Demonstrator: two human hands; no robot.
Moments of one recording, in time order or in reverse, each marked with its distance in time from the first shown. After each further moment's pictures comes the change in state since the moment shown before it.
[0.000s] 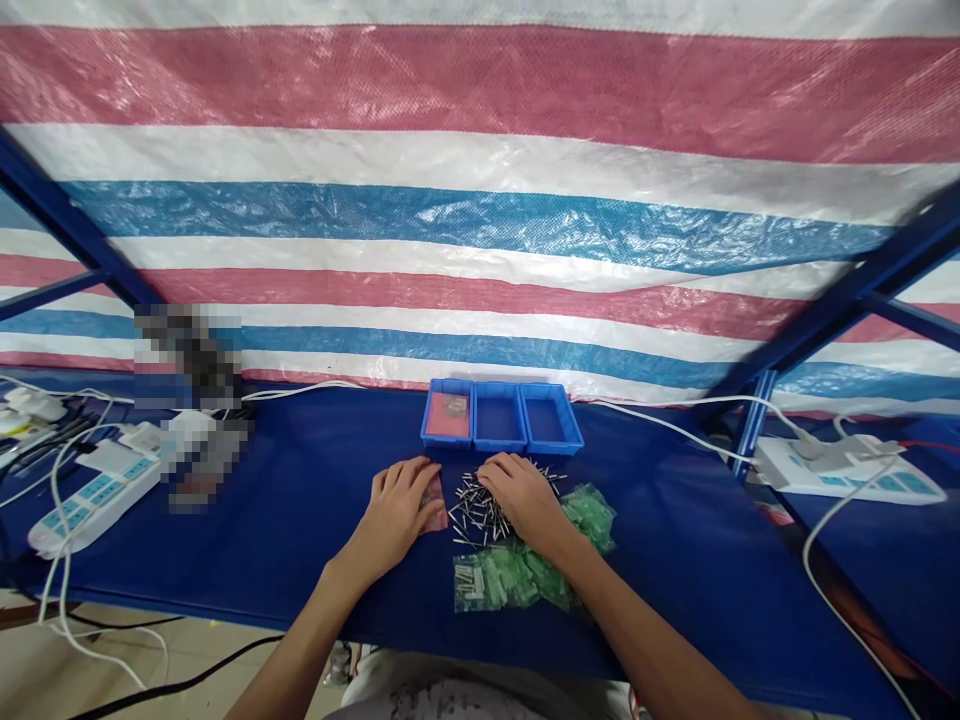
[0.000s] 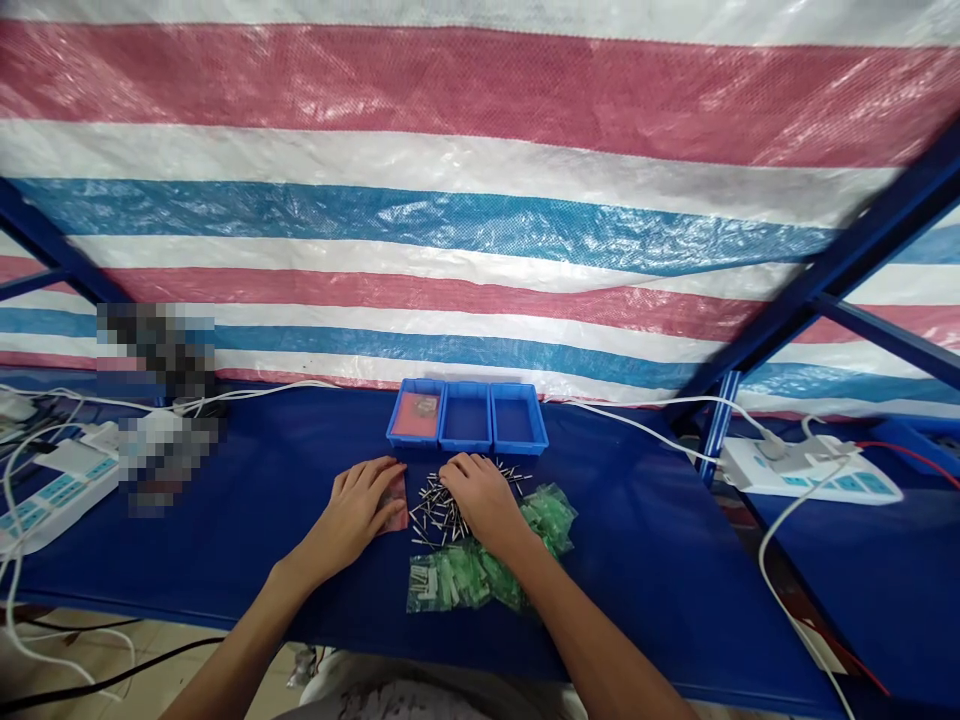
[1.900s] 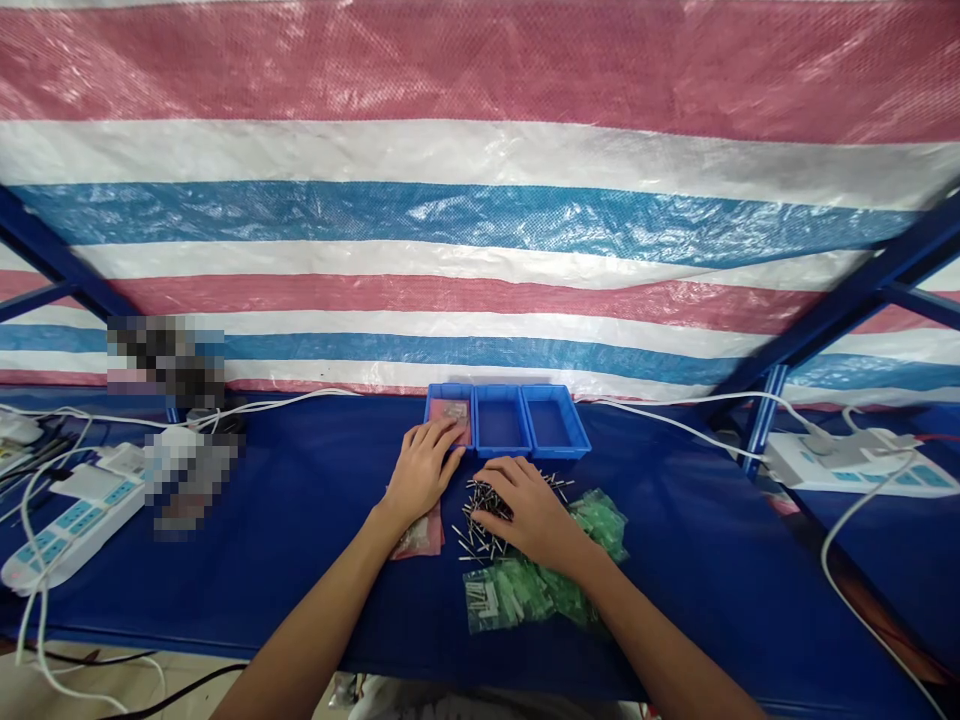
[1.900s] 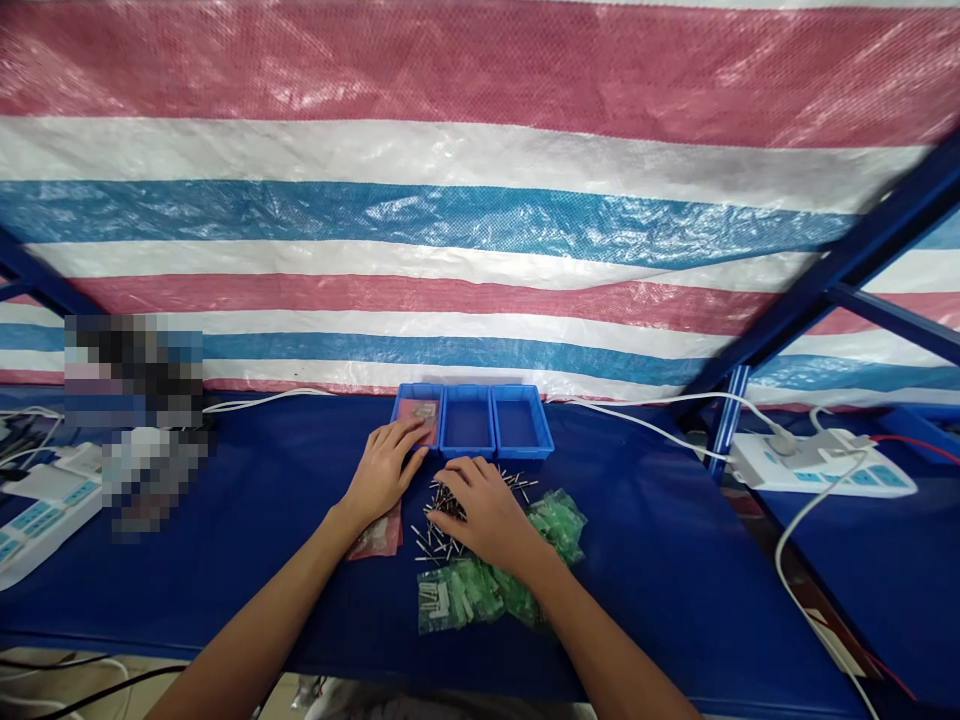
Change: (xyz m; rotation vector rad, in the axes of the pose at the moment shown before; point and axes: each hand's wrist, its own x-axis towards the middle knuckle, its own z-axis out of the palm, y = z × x) left_hand 0.086 -0.014 0.023 -0.067 0.253 0.142; right_hand 0.004 -0.010 -0.017 0.229 -0.014 0.102
